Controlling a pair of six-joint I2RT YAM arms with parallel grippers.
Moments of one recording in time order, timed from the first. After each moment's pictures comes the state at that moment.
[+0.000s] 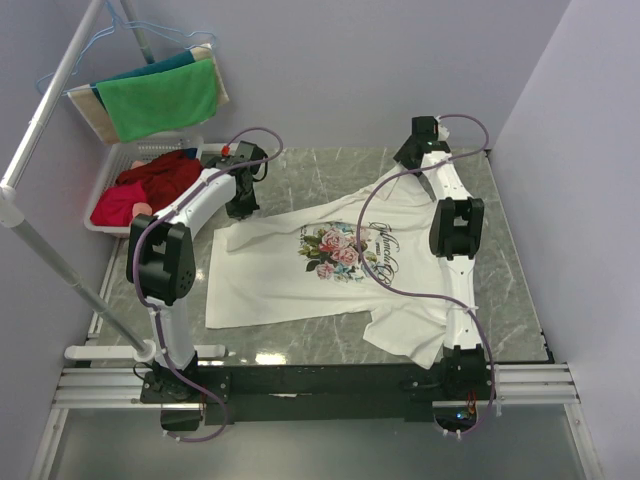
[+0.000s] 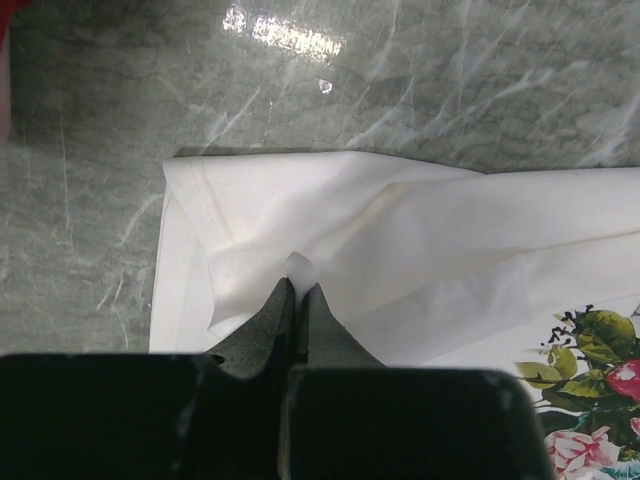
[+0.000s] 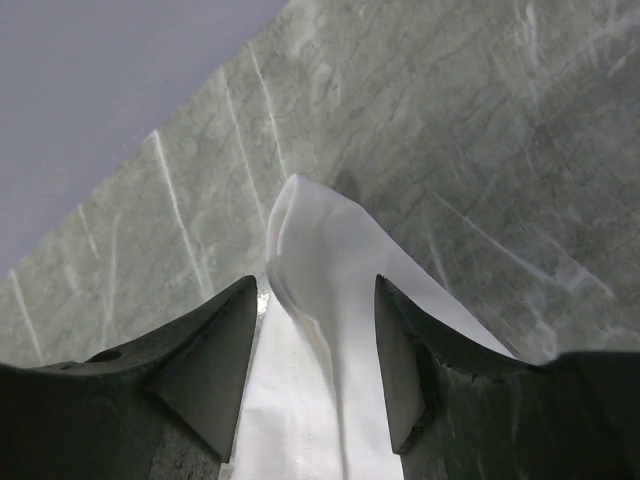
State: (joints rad) left arm -0.33 1.95 1.65 -0.89 -0.33 -0.55; right arm 0.05 2.67 2.50 -0.62 0.15 0.68
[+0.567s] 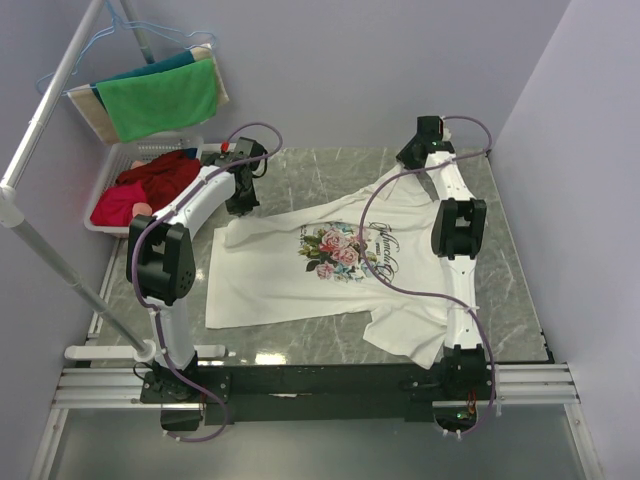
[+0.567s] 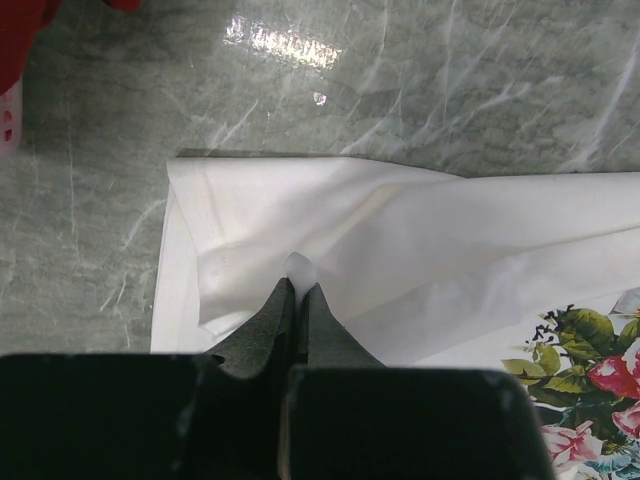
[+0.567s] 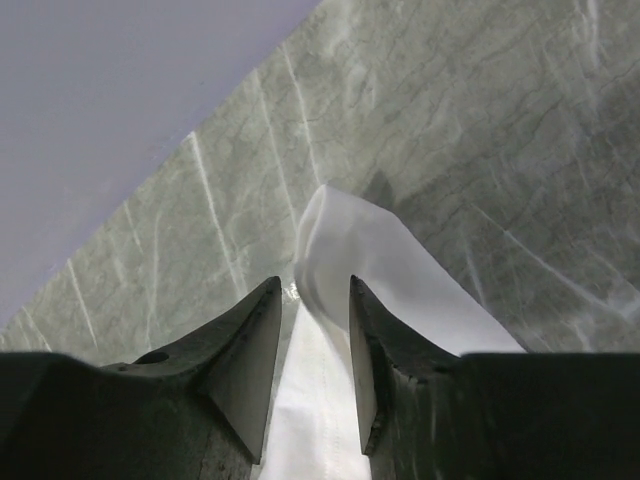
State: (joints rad) left arm -0.33 1.95 1.69 -0.90 -0.33 -0.54; right arm 0.02 2.69 2.53 -0.60 0.03 0.73
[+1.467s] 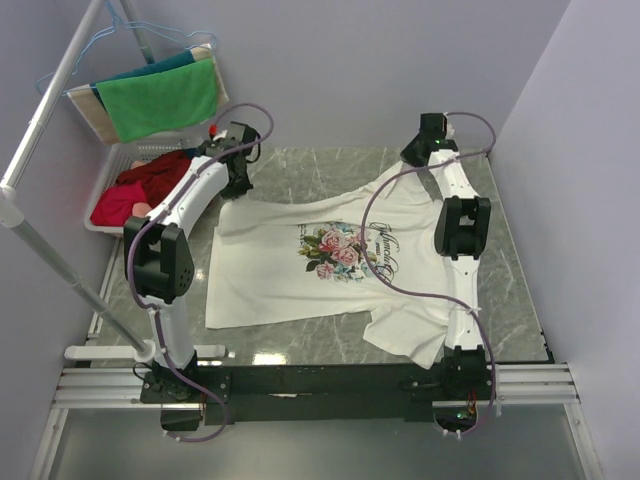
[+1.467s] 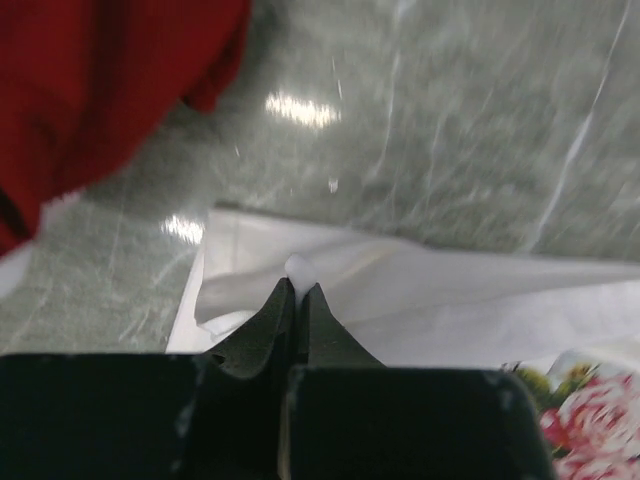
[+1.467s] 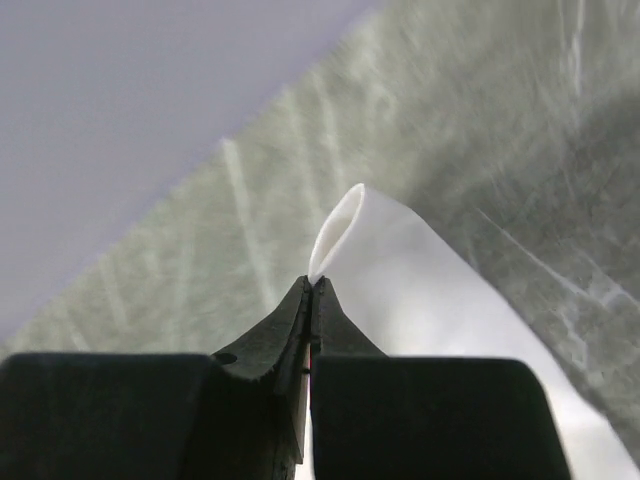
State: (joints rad) left arm -0.30 1.95 1.79 -0.93 -0.39 -0.57; right arm 0.02 2.64 2.45 -0.55 0.02 0.72
